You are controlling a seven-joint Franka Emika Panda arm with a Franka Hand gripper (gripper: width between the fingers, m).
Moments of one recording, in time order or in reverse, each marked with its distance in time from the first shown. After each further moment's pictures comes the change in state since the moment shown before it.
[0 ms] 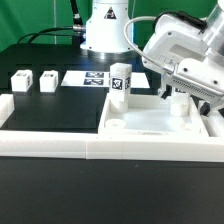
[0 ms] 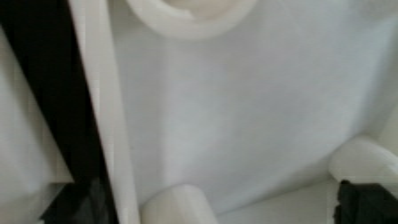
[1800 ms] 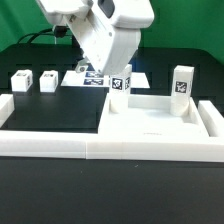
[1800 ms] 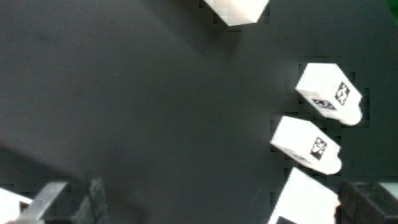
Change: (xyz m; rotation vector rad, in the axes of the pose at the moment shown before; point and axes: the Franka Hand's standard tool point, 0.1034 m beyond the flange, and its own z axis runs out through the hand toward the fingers) arm 0.017 -0.208 -0.001 0.131 0.008 0.893
